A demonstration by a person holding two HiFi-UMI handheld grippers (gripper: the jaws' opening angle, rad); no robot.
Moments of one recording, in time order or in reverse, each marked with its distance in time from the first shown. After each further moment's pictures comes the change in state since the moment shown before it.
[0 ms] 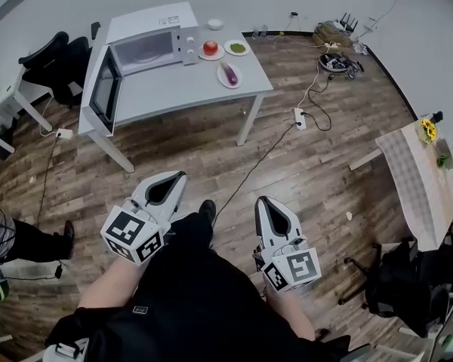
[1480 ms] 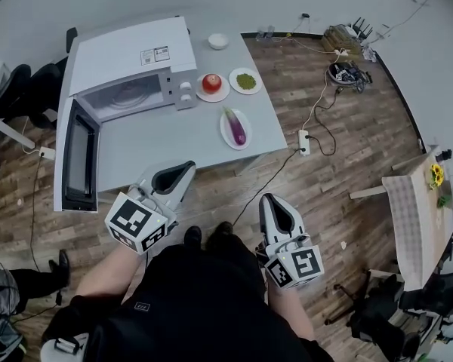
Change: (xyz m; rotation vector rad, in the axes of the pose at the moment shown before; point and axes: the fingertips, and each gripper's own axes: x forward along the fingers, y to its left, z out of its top) left arm 0.268 0.266 0.065 0.037 0.002 -0.086; right arm 0.335 -0.164 0.023 0.041 0.081 -0.032
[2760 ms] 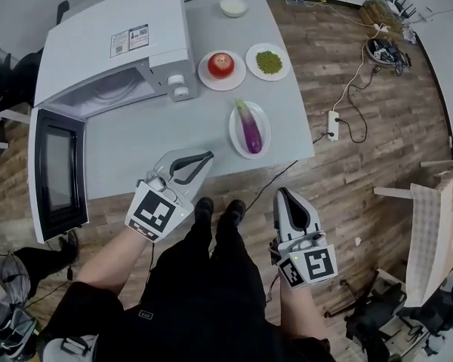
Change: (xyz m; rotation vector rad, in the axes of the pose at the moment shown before) left arm 0.149 0.083 -0.113 0.177 0.257 -0.026; right arm 0.120 -0.115 -0.073 0.049 0.156 0.031
